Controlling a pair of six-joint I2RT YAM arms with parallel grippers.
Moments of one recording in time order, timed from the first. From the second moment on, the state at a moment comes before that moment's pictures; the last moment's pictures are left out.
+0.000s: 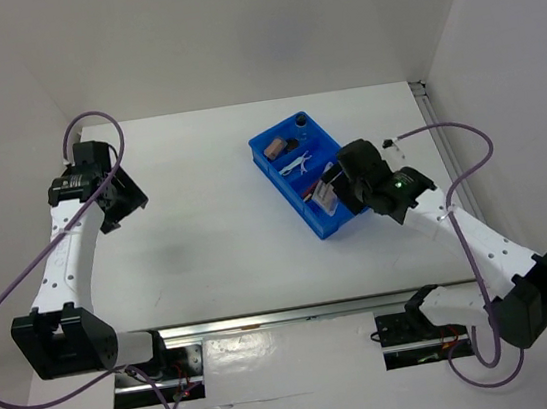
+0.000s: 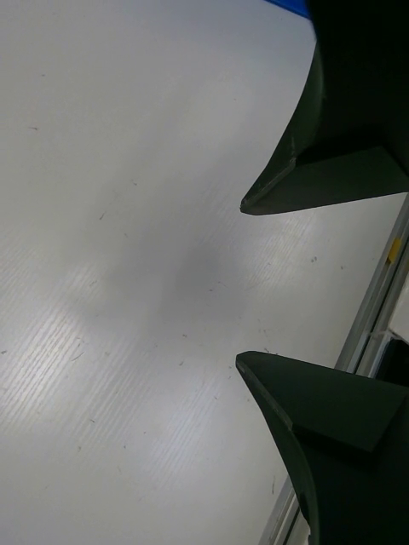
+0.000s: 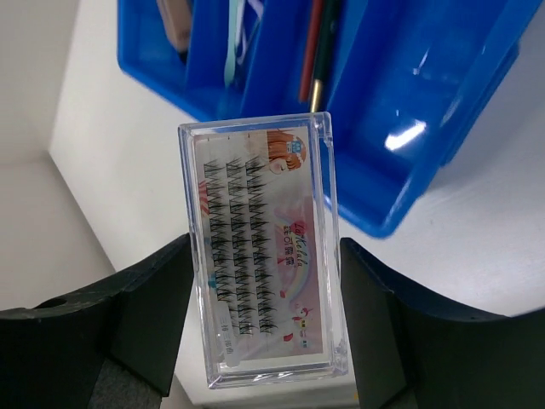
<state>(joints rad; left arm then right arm) 0.07 1.34 1.33 -1.02 -0.19 -0.56 0.58 1.16 1.08 -0.73 0.34 1.37</state>
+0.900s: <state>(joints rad) 0.07 1.33 1.31 -1.02 -0.17 -0.56 0.45 1.49 1.12 -0.79 0.50 1.64</state>
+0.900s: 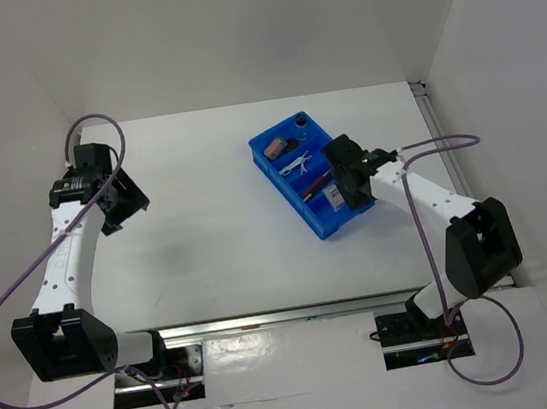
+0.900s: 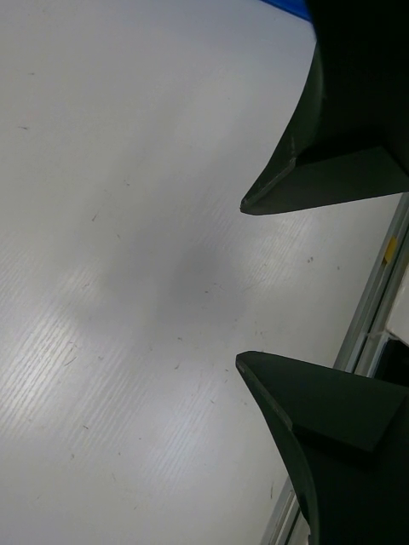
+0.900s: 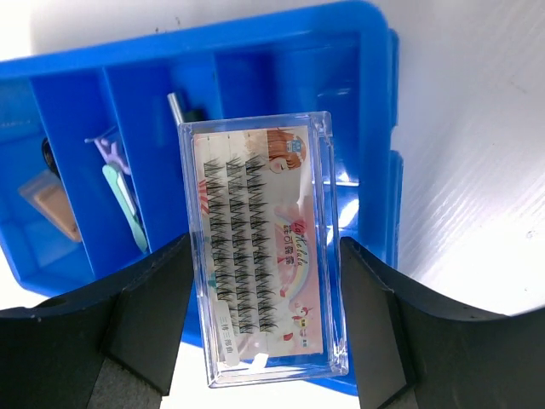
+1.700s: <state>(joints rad) 0.07 1.32 1.31 -1.02 -0.17 -0.56 0.42 1.50 1.33 -0.79 0.59 1.15</state>
